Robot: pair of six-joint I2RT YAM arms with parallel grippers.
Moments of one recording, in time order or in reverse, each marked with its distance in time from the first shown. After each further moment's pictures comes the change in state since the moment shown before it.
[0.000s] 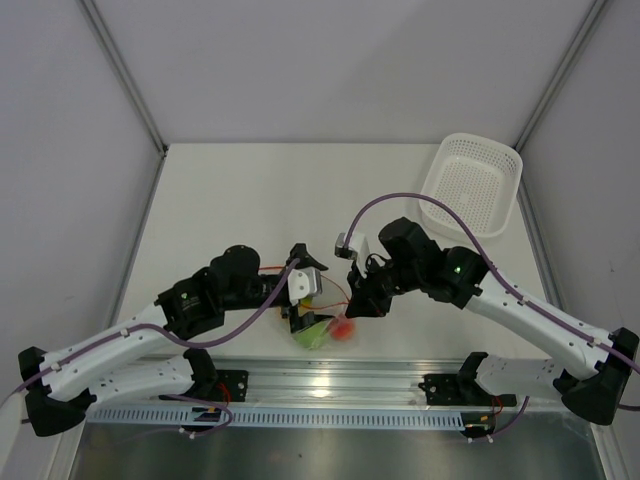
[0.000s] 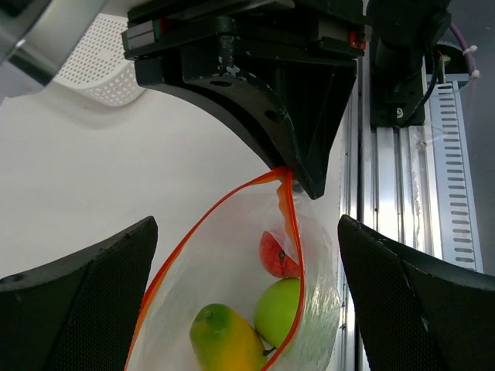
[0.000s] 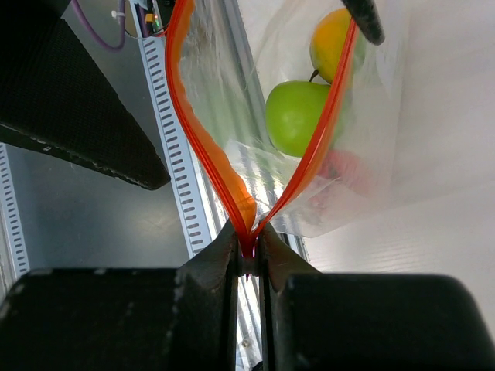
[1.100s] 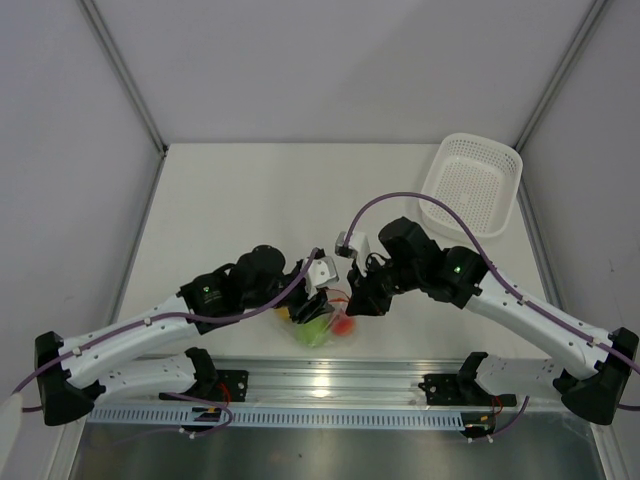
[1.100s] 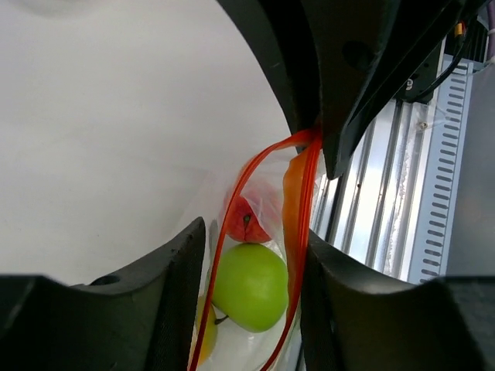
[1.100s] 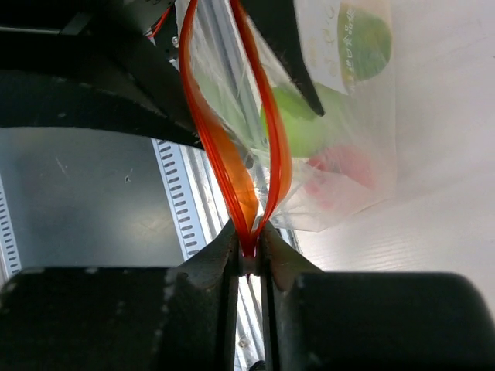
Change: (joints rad) left arm -0.008 0.111 -0.006 -0.064 -0.101 -0.196; right arm -0.001 0.002 0.000 0.002 0.025 0.003
